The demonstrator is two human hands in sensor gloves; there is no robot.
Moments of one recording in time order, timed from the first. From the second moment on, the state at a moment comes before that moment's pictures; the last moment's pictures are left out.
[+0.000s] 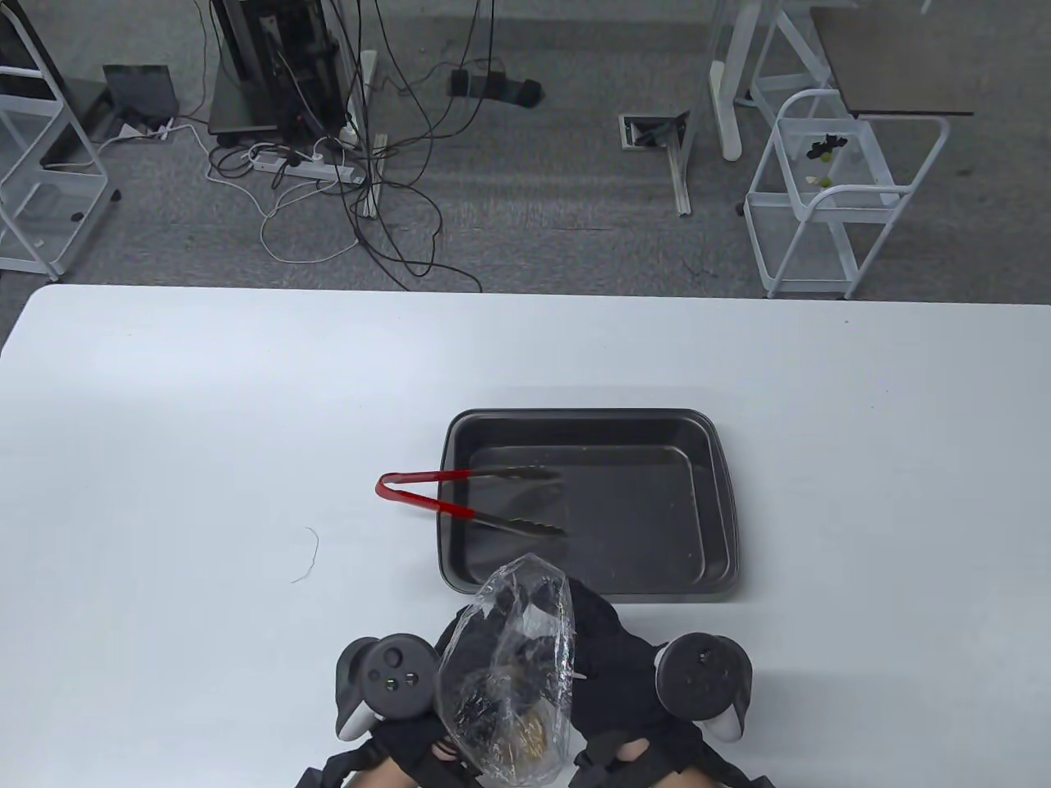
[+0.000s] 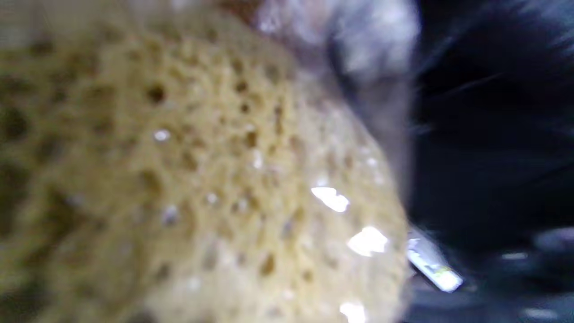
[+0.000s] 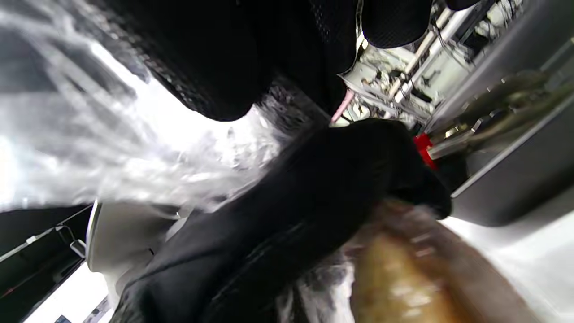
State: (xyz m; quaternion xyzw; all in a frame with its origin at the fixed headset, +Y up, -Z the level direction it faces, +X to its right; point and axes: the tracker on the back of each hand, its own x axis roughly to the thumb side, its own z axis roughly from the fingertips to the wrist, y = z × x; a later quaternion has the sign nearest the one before) left_hand -0.120 -0.723 -0.159 -0.02 -0.24 0.40 0.88; right_hand 0.085 -0.695 -0.150 0.24 -0.04 0.82 0.52
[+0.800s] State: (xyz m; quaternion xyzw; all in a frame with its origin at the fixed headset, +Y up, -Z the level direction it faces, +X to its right) left_hand -0.140 -0.736 -0.193 -0.14 -0.23 0.49 0.83; right_hand 0.097 -0.678 -0.142 0.34 -0.04 0.82 0.45
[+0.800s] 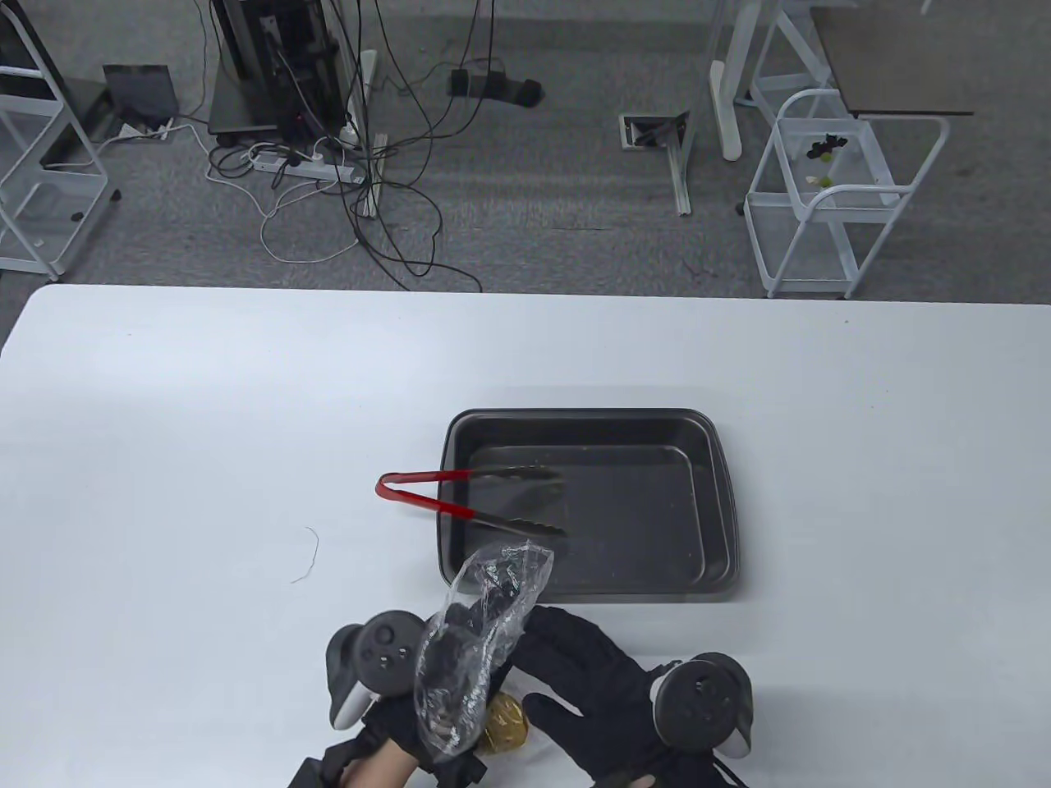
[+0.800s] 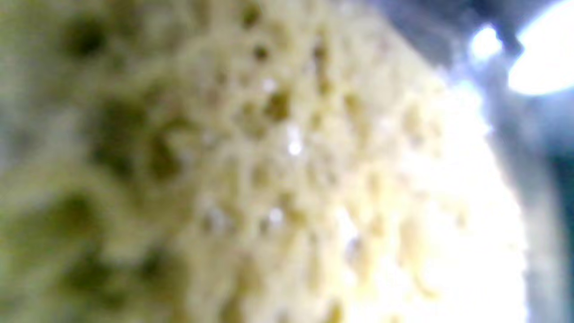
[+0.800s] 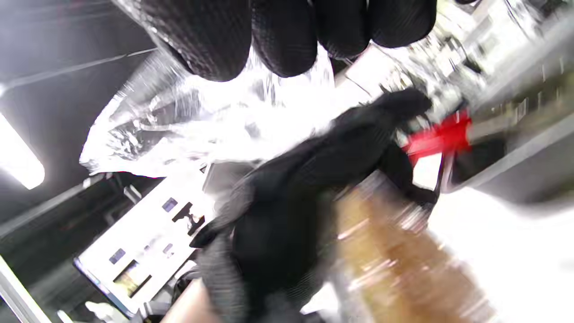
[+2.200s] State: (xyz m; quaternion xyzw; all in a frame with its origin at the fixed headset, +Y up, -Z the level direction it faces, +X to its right) left_hand -0.095 -0.679 -0.155 0.09 -0.21 0.13 0.96; right_hand 0.056 -0.665 -0.147 0.32 -0.17 0.93 -0.05
